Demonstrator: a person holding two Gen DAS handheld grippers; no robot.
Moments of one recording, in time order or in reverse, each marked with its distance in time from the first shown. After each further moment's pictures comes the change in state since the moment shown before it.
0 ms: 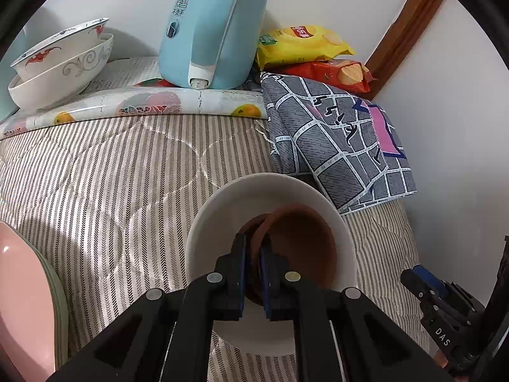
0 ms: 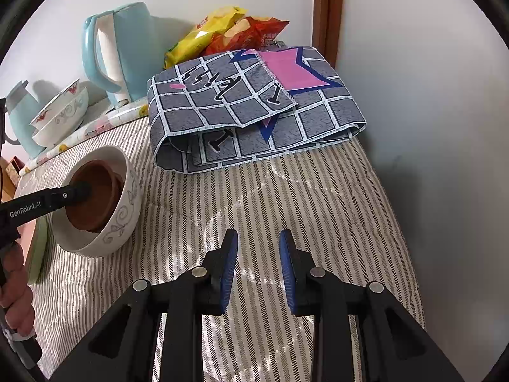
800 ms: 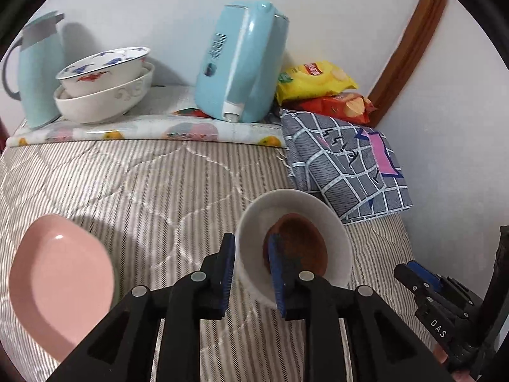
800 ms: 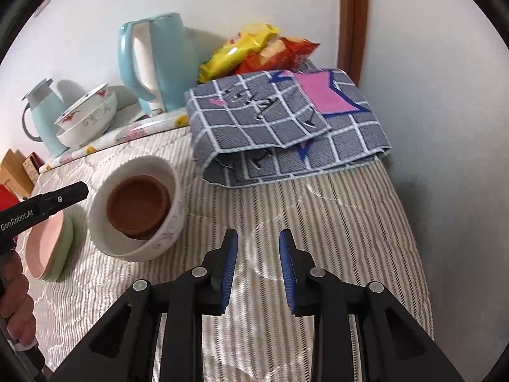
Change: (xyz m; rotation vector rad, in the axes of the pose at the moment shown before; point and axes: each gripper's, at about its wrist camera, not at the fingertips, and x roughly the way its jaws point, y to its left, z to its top) left arm -0.063 0.017 -0.014 -0.034 -0.118 0.070; right arm -0.023 0.030 0.005 -0.051 -0.055 0.078
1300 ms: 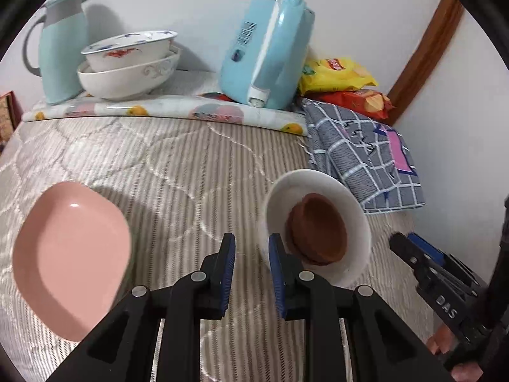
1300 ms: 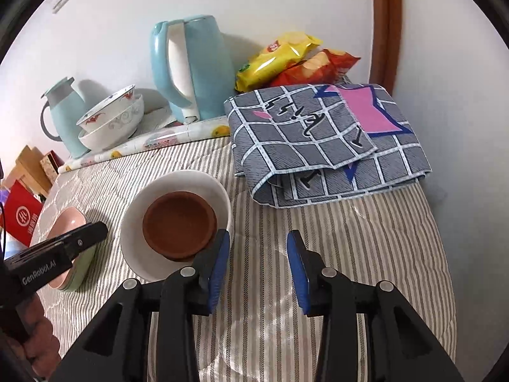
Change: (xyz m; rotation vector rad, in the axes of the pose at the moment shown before) left arm 0.000 0.012 -0.015 -0.050 0.030 0.037; right arm 0.010 0.035 0.016 -0.033 -0.040 0.093
